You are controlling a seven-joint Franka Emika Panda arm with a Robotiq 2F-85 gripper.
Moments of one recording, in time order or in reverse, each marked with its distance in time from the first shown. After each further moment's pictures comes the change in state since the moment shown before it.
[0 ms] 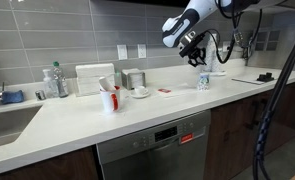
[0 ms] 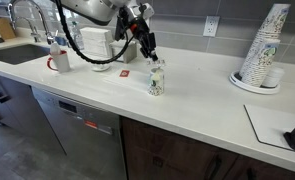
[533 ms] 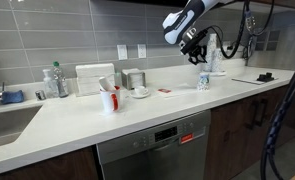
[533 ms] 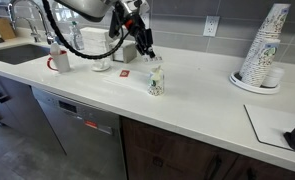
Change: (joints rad) arm 0.025 -0.129 0.001 -0.175 -0.038 0.085 -0.018
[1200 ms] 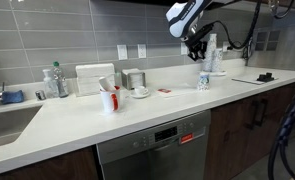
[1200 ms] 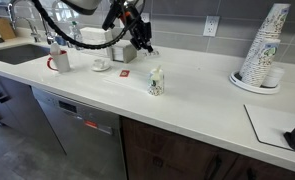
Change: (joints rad) arm 0.005 -0.163 0.001 -0.190 -0.002 0.178 -0.173
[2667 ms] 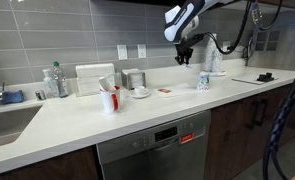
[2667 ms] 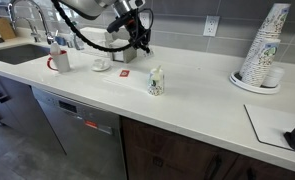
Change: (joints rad) arm -0.002 0.090 -0.004 0.069 0.206 0.276 -0.237
